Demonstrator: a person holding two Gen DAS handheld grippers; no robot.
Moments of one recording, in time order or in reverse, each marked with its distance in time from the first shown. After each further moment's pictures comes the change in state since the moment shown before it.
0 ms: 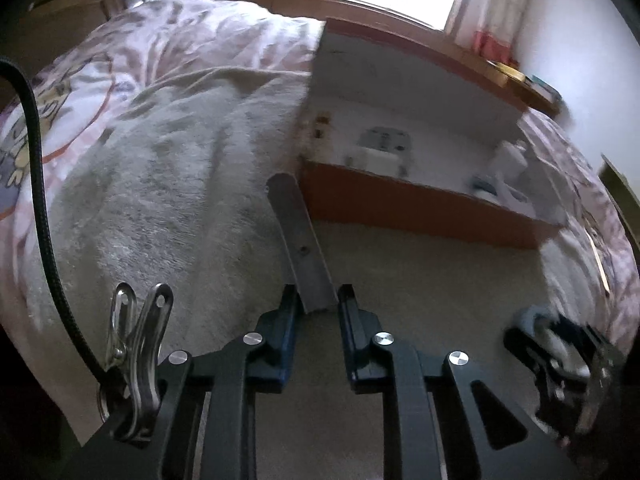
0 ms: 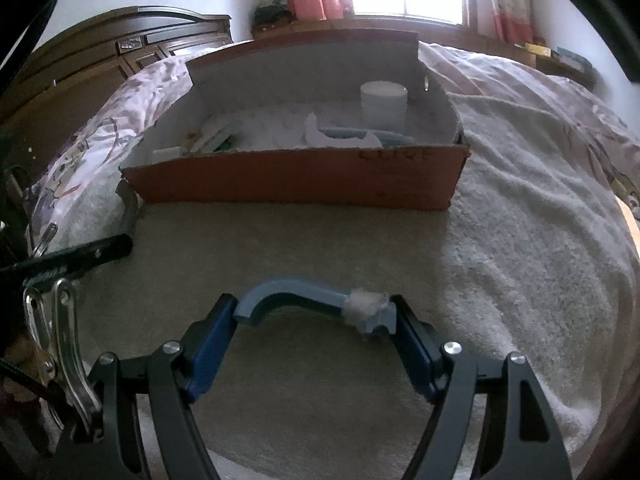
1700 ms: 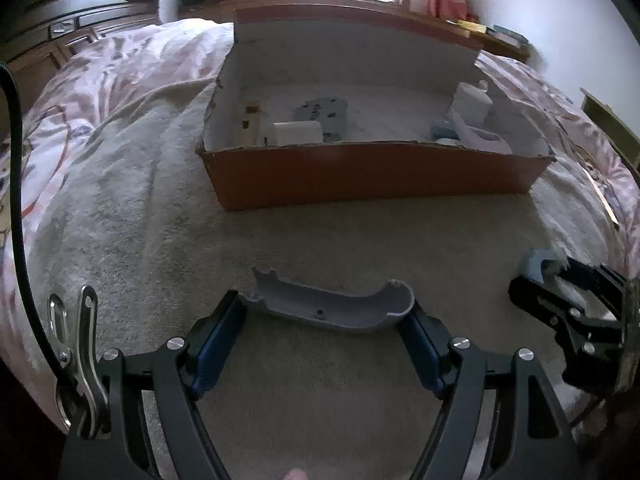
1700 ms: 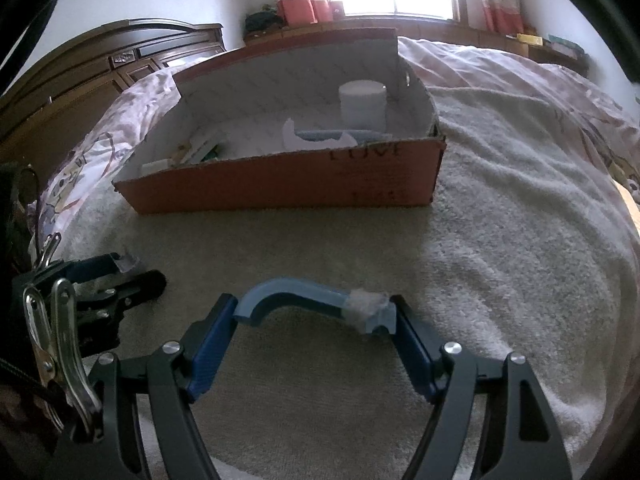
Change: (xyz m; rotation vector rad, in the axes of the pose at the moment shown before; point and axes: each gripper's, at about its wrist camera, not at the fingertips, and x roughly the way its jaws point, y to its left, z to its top) left arm 0.021 -0.038 -0.004 0.192 0.023 0.029; right arm -0.001 -0.013 -0.003 0.048 -0.014 0.016
